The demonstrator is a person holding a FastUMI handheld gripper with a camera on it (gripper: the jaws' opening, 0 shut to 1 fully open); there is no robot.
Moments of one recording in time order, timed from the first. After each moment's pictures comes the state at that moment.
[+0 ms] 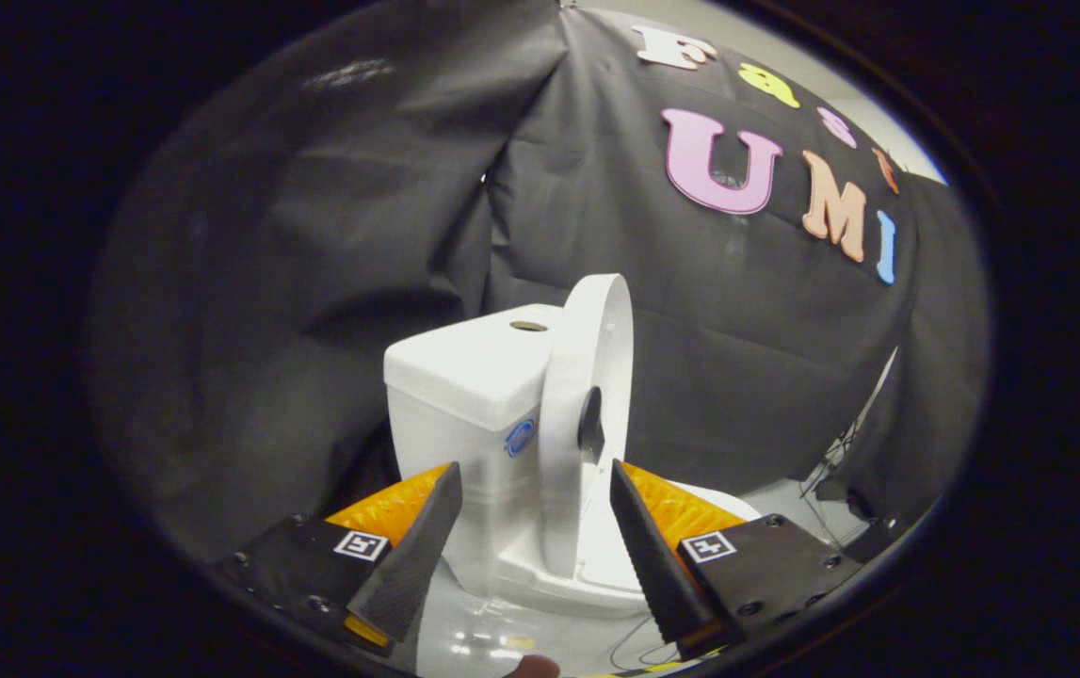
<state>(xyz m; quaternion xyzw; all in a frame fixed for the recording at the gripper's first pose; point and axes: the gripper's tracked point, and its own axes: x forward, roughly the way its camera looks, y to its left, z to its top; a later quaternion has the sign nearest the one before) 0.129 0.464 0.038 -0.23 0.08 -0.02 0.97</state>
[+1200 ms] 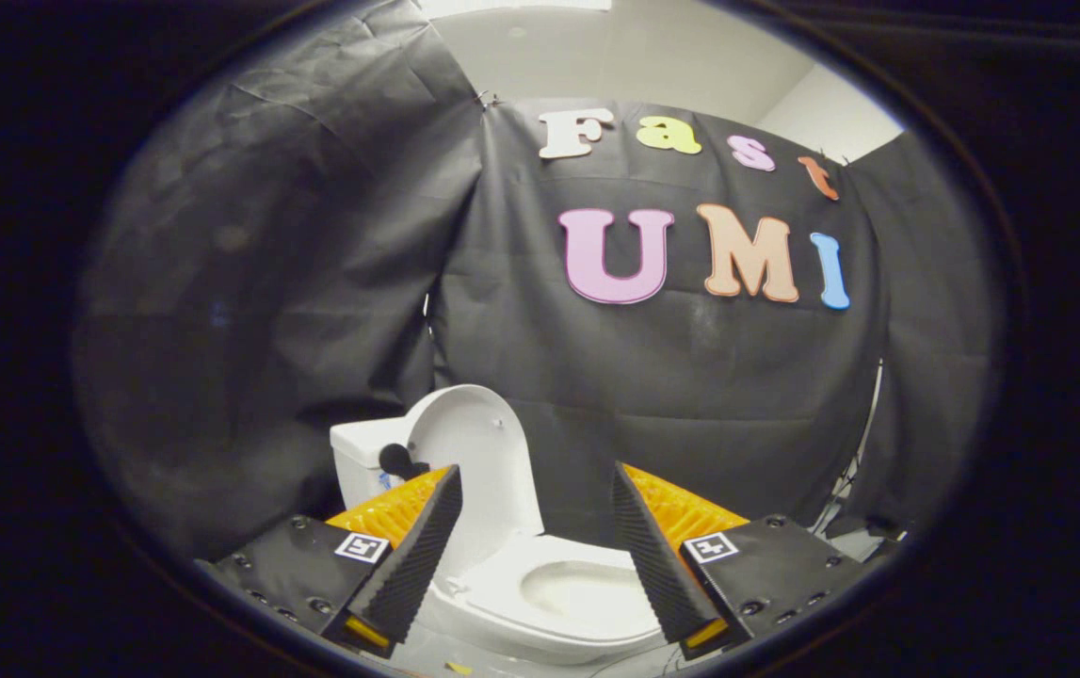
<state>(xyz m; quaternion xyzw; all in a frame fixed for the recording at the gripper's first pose) 0.036 0.266 0.164 -0.16 -0.10 0.05 0.98</state>
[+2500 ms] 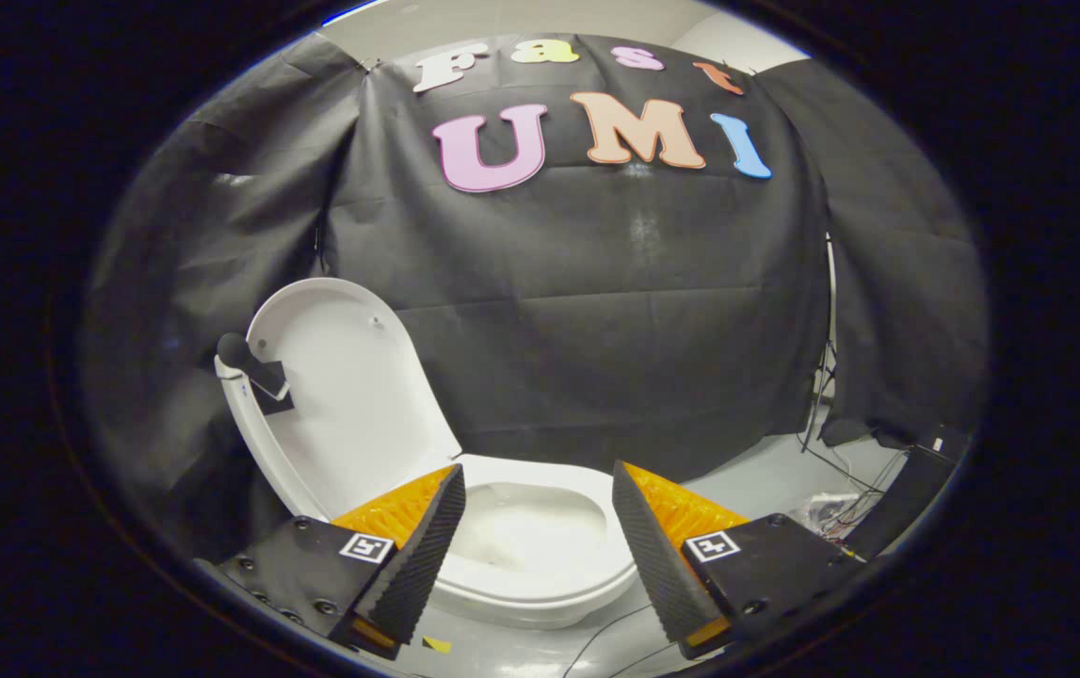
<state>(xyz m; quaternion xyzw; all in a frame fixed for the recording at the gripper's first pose) 0.105 0.089 0.042 -0.06 0.00 -0.03 1.00</state>
